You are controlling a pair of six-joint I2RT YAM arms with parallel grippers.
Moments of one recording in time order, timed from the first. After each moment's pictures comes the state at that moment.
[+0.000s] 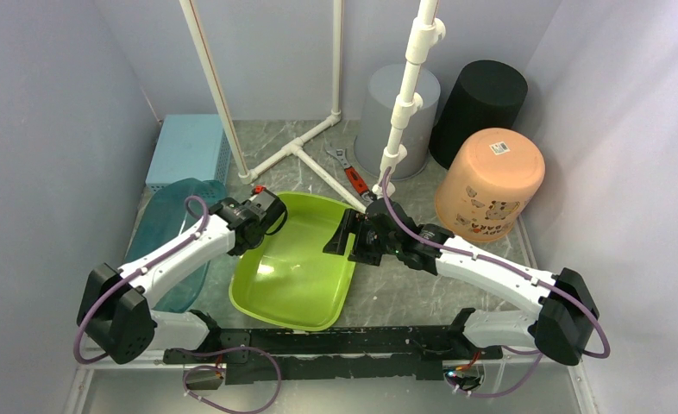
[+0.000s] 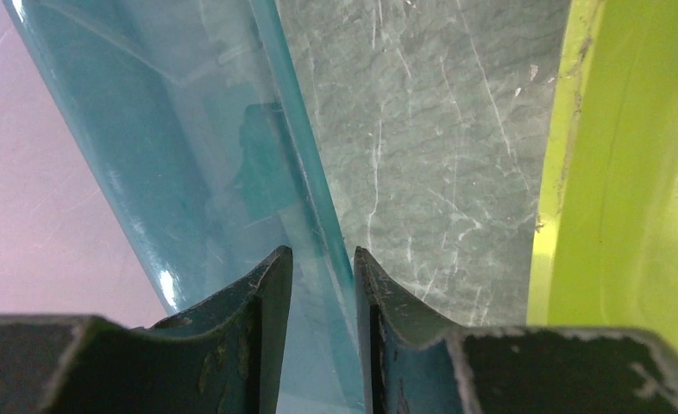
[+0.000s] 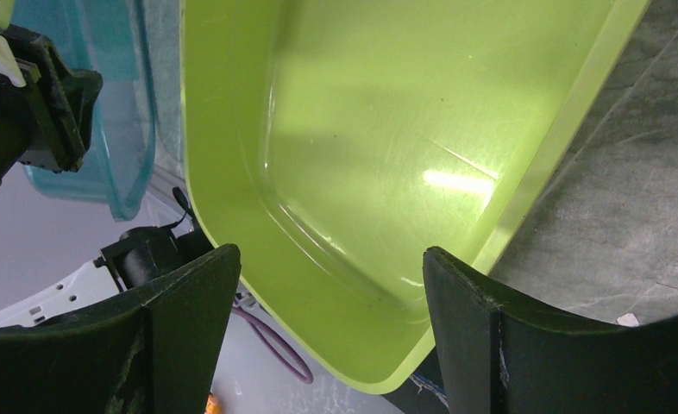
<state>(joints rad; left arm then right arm) -0.63 1.30 0.99 -1.10 -0.79 -0.07 0.87 1.20 0.84 -0.34 -0.09 1.04</state>
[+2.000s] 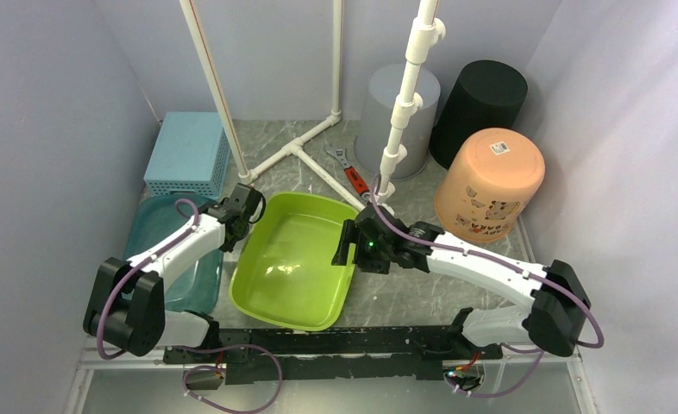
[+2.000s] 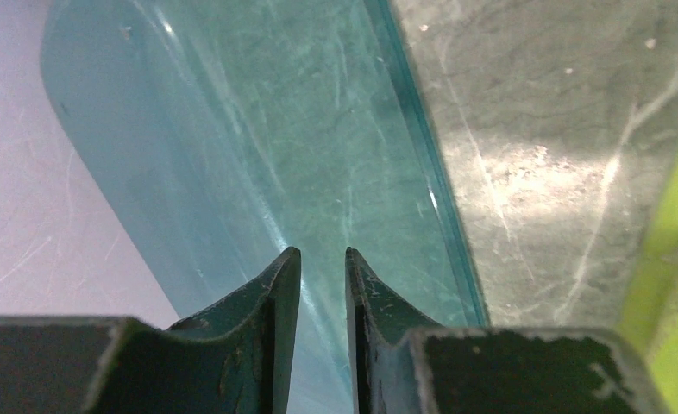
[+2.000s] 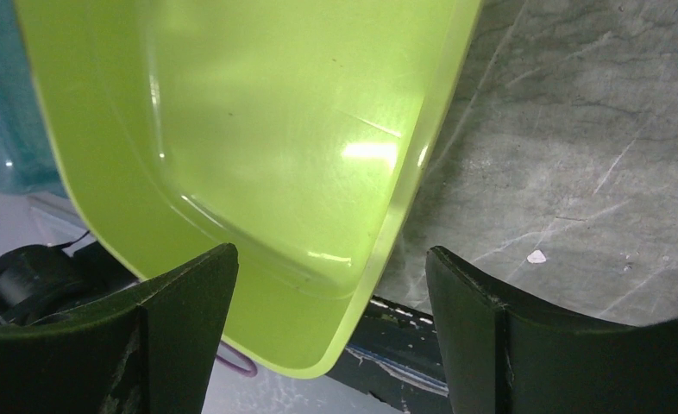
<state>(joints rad) -0.38 1.34 0.82 -0.71 -0.61 0.21 0.92 1.24 0.89 -0.56 0.02 1.03</state>
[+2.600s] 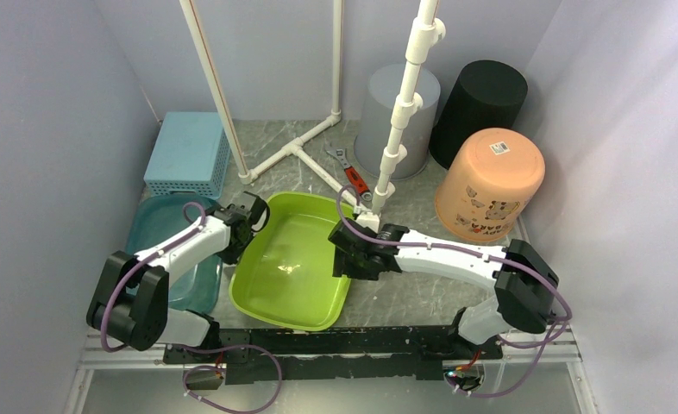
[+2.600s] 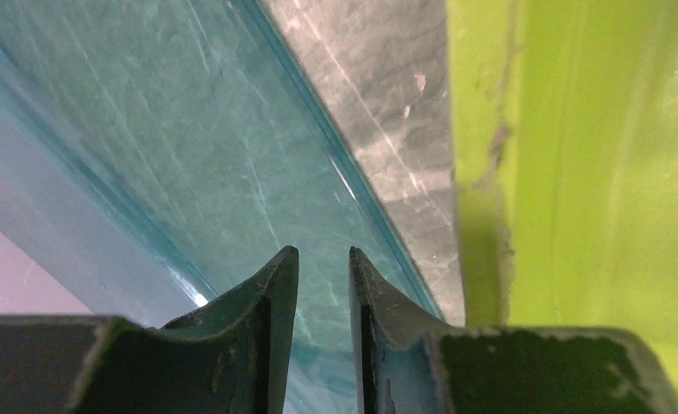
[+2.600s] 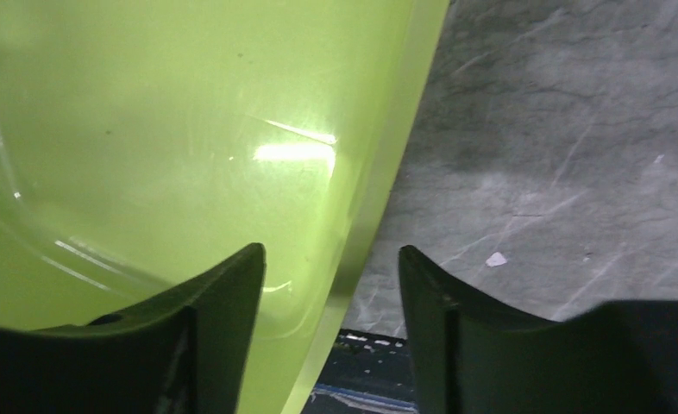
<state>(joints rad) -0.42 1.37 0.80 -0.79 -0.46 0.18 1.04 1.47 0.98 -0.66 0.19 1.07</state>
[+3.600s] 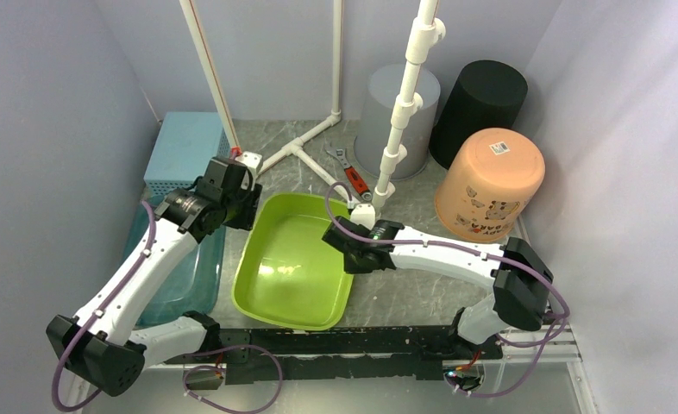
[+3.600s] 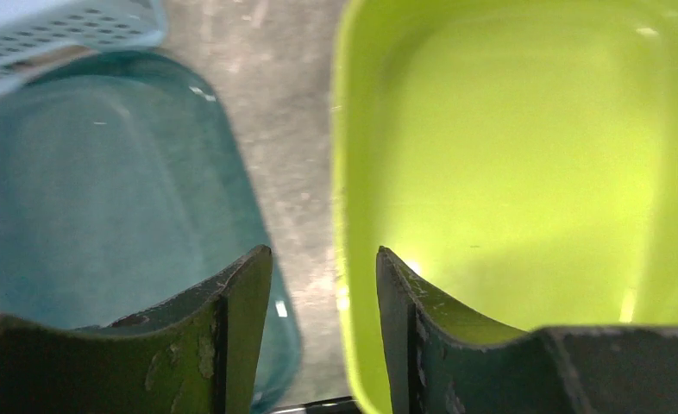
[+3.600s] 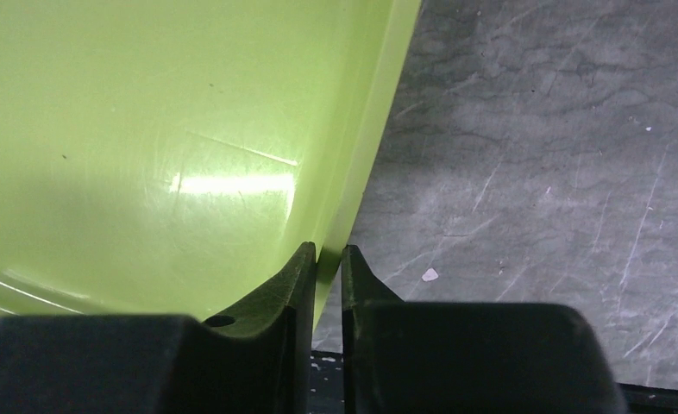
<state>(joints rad) -0.46 1.12 1.18 -0.94 -0.25 -0.07 1.07 1.50 1.08 -0.79 0.36 0.96</state>
